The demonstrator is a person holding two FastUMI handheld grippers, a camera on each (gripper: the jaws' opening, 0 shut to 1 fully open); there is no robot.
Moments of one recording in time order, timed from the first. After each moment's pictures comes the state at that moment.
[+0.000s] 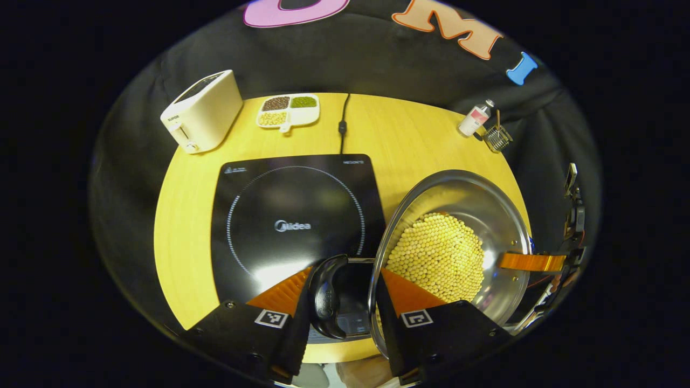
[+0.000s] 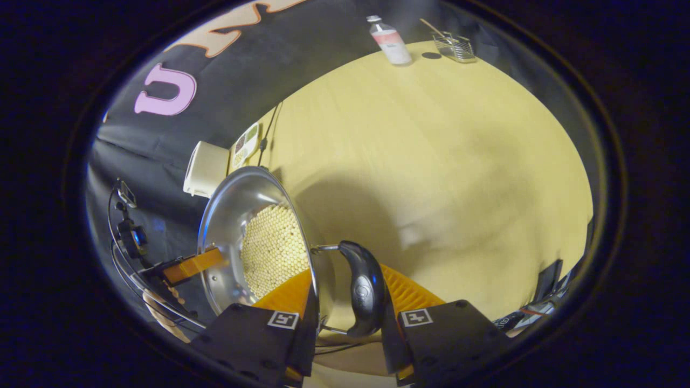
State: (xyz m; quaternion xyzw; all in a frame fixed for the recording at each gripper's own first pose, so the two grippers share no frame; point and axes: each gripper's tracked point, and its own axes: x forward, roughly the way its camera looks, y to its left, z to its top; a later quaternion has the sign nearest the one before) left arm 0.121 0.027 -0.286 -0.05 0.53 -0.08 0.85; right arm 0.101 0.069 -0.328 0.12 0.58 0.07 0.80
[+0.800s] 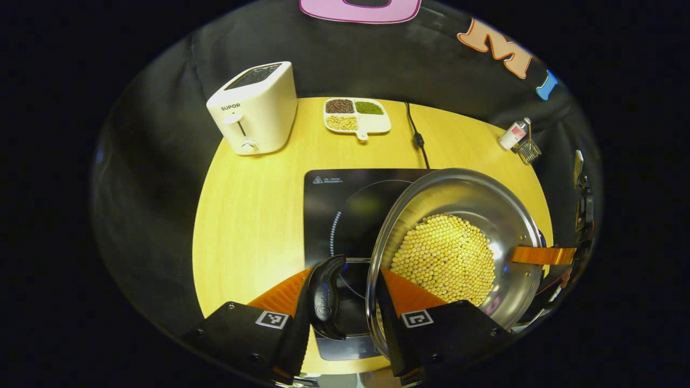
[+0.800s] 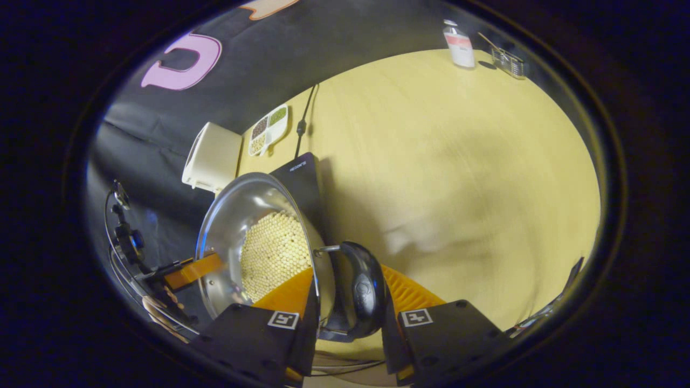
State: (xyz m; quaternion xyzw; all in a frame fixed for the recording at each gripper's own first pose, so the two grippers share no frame) left arm 0.156 0.165 -0.305 -0.03 0.52 -0.04 0.85; right arm 0.132 0.206 -0.370 0.09 0.59 0.07 0.80
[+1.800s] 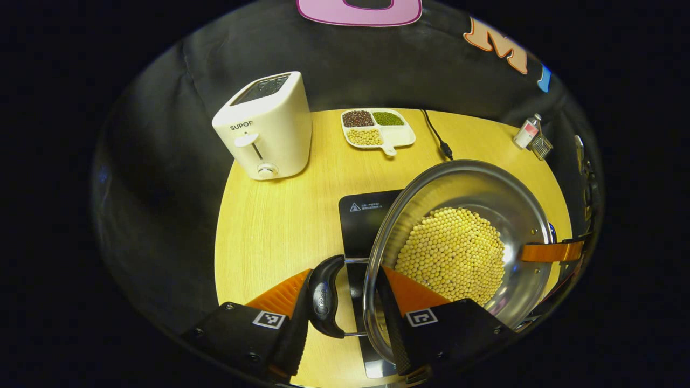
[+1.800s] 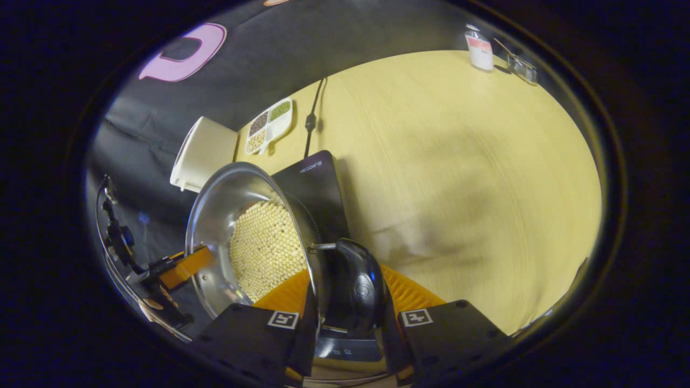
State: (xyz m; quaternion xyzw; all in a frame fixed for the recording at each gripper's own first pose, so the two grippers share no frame) left arm 0.197 0.207 -0.319 0.02 0.48 -0.03 0.87; right arm 0.128 0.207 -0.364 0.08 0.58 0.06 0.81
